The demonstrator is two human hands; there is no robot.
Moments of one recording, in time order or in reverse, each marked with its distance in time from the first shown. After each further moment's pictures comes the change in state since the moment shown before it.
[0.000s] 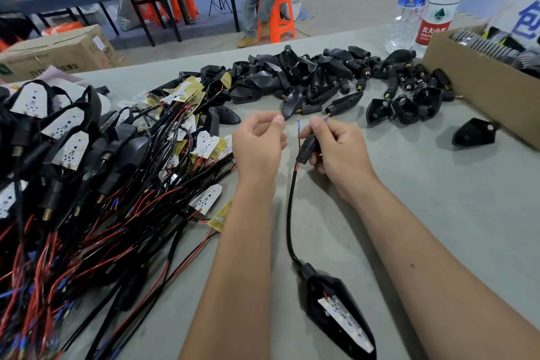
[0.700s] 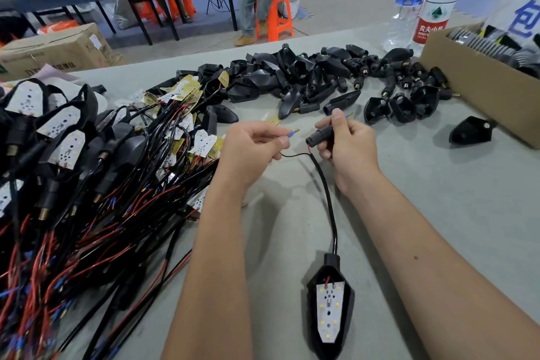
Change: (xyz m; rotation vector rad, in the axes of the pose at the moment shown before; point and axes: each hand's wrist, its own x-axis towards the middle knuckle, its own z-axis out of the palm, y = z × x) left_hand 0.012 0.000 -0.034 0.323 -0.341 0.128; right_hand 0.007 -0.003 -0.003 0.216 0.234 0.160
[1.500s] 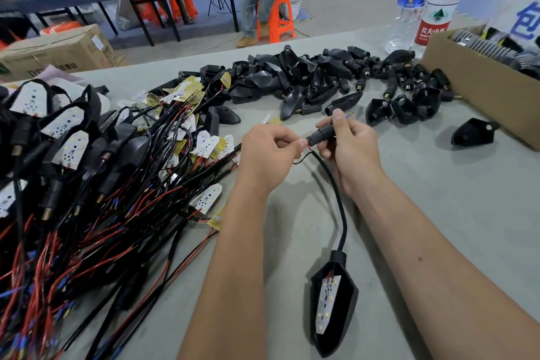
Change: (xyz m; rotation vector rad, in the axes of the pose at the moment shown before) left_hand 0.000 0.000 0.025 0.167 0.035 0.069; right_hand 0.000 -0.001 -0.004 -0.003 -0.075 -0.036
